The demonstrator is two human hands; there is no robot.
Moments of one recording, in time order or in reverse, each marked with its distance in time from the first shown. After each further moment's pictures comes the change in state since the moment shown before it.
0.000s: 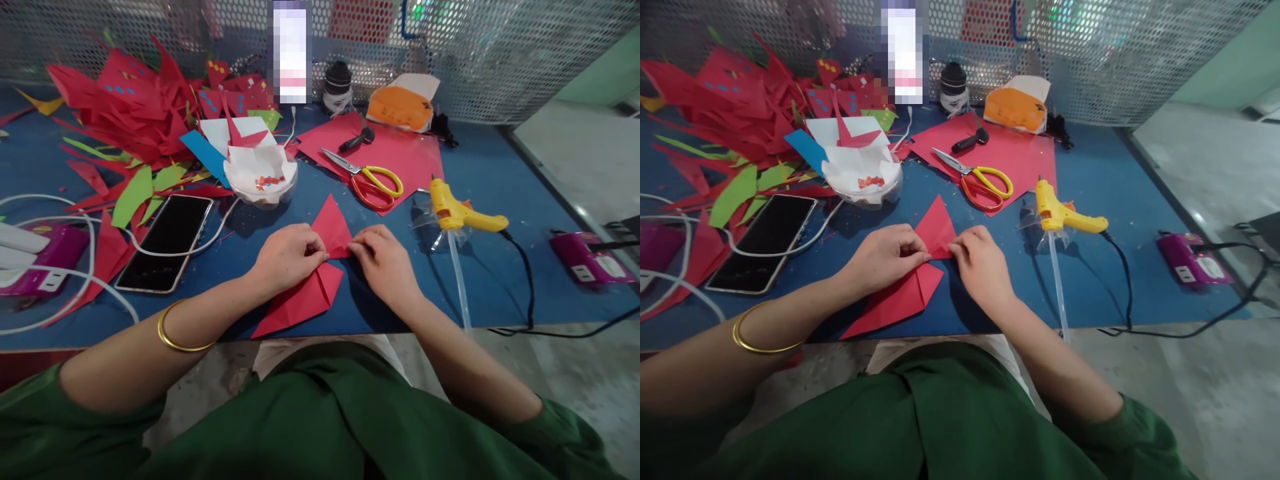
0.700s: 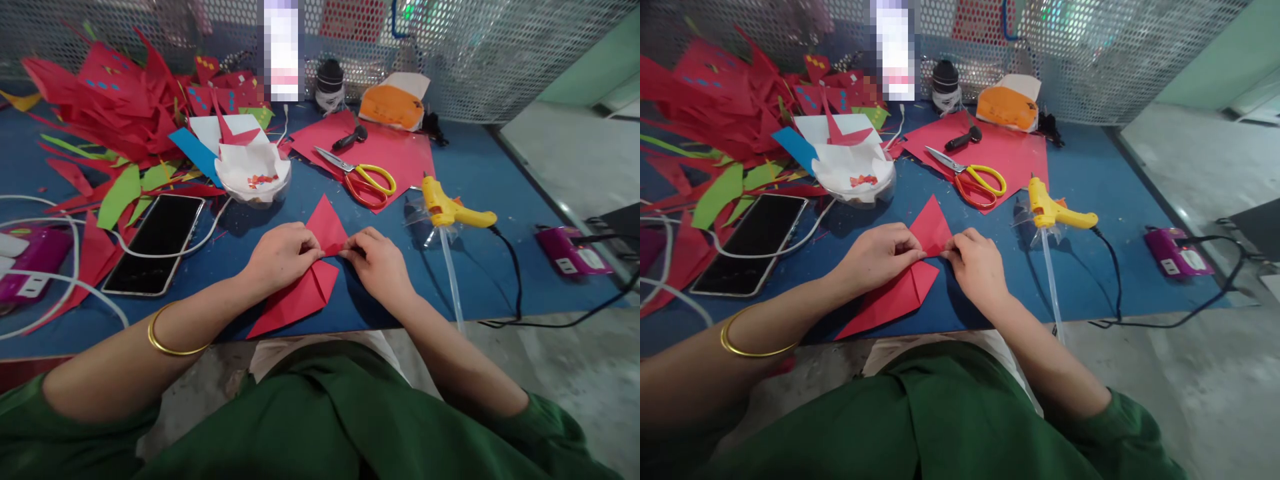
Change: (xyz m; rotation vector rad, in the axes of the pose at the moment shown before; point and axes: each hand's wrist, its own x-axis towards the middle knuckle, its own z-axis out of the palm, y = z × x) left_hand 0.001 -0.001 -0.002 0.033 -0.013 0.036; right_hand -0.002 0.001 0.003 -0.173 -0.089 -0.006
